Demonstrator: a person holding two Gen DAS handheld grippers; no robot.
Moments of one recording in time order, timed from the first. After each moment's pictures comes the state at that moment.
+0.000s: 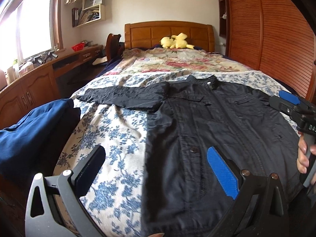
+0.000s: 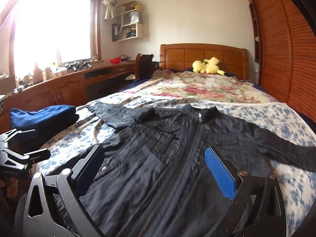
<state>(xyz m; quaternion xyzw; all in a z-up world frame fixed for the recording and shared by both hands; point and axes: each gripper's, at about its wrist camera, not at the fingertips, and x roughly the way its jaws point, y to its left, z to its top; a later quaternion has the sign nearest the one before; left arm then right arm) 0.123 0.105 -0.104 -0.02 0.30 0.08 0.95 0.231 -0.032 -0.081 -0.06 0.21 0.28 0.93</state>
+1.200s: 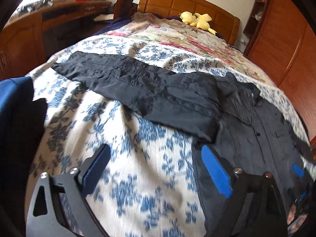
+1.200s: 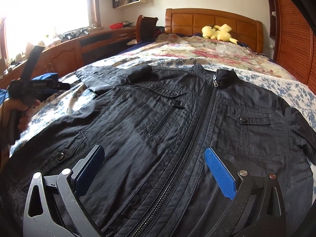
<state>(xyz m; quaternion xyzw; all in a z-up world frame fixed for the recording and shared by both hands) 0.331 0.263 -0.176 -0.16 0.39 0.05 0.90 0.326 -0.011 -0.170 -0.09 0.32 0.29 0.90</state>
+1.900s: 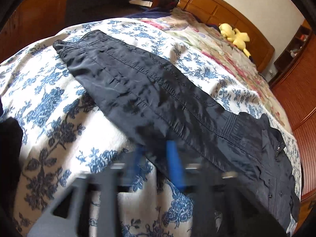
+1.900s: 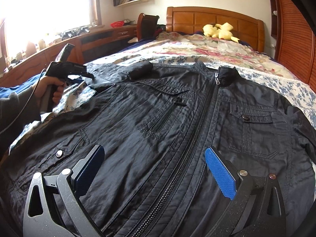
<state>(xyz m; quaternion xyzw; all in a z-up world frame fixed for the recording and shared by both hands) 0.421 0.340 -0.216 -0.28 0.40 0.13 0.86 0.327 -0.010 -0.175 -0.09 0.33 0.29 0.89</state>
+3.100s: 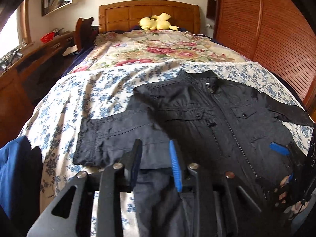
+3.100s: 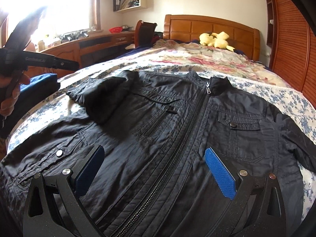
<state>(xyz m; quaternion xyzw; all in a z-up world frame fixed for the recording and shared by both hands) 0.319 0.138 -0.093 -0.02 0.38 -0.01 0.93 0.317 -0.019 -0.159 -0.11 0.30 0.28 0.91</state>
